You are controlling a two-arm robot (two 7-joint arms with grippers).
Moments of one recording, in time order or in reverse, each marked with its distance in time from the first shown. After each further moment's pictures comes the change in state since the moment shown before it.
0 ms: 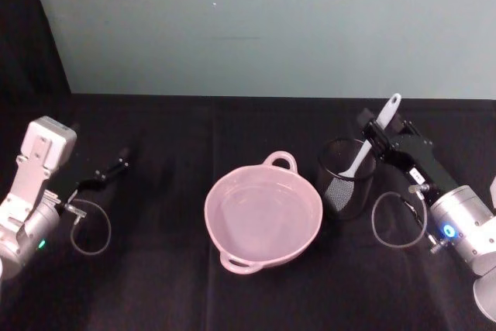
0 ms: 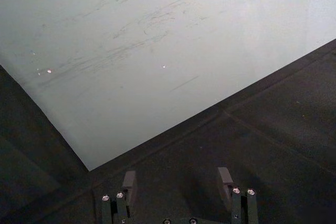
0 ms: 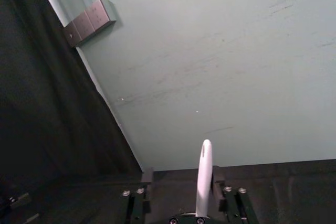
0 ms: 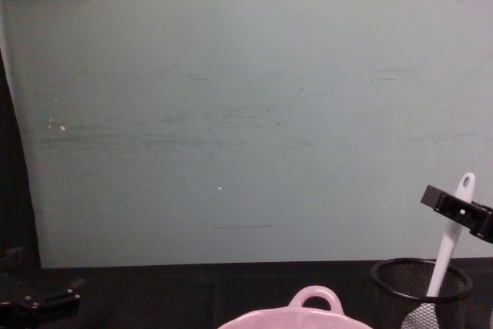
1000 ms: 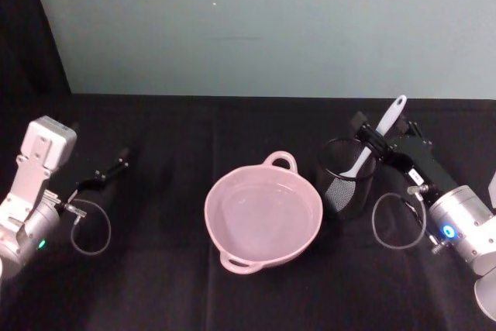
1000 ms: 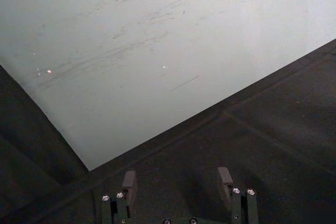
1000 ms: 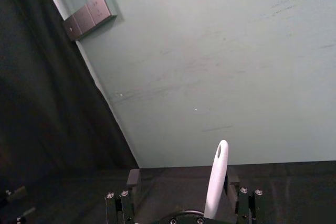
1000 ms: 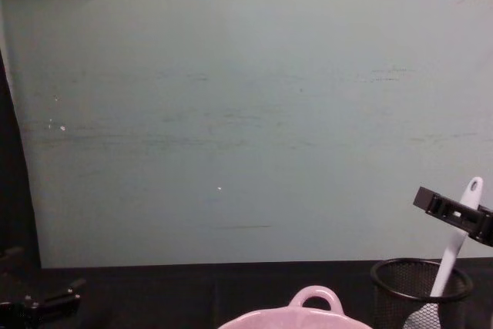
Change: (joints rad) left arm 0.000 0.000 0.000 0.000 0.000 0.000 0.000; right arm 0.000 0.009 -0.008 -0.006 -0.027 0.000 -0.011
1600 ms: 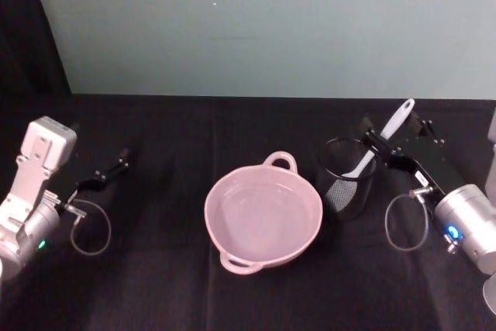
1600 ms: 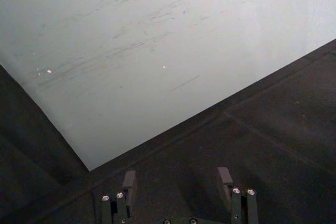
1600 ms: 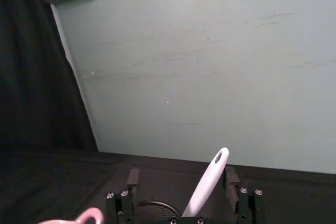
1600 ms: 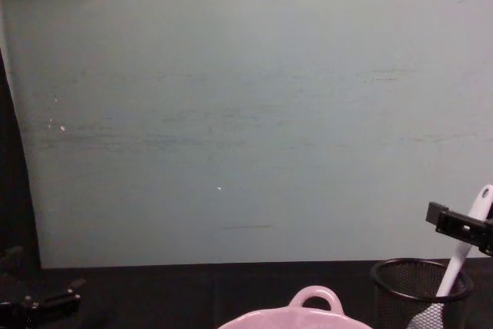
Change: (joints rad) left arm 0.000 0.000 0.000 0.000 0.000 0.000 0.000; right arm -0.013 0.024 -0.003 -0.043 -0.204 0.000 -0.125
